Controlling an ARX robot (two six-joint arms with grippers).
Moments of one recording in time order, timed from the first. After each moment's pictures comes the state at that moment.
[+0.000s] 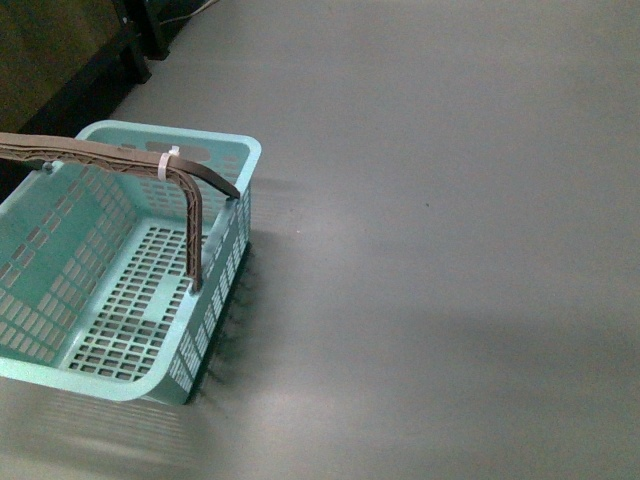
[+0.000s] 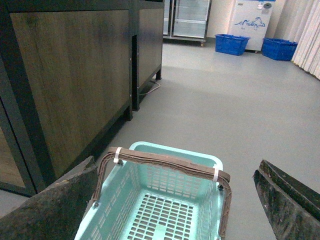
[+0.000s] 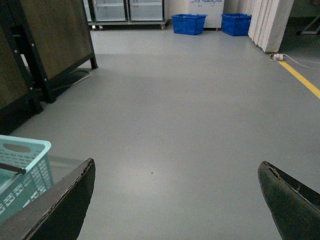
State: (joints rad) left arm 0.00 0.01 0.01 0.00 0.00 -0.01; right arm 0.00 0.00 0.02 0.00 0.00 0.00
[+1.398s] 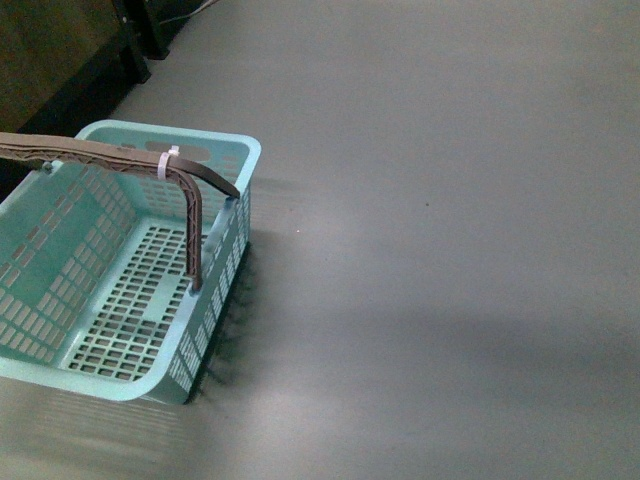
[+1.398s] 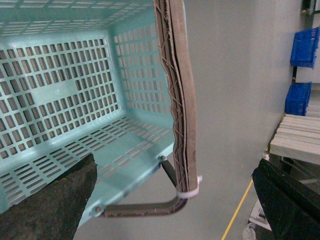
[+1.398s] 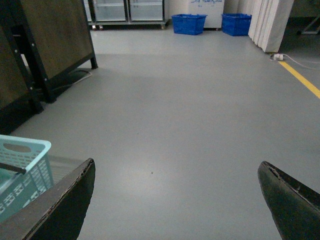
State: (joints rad) left arm 0.14 1.76 0.59 0.57 0.21 -1.17; right arm 0.00 0.00 0.02 0.00 0.00 0.00
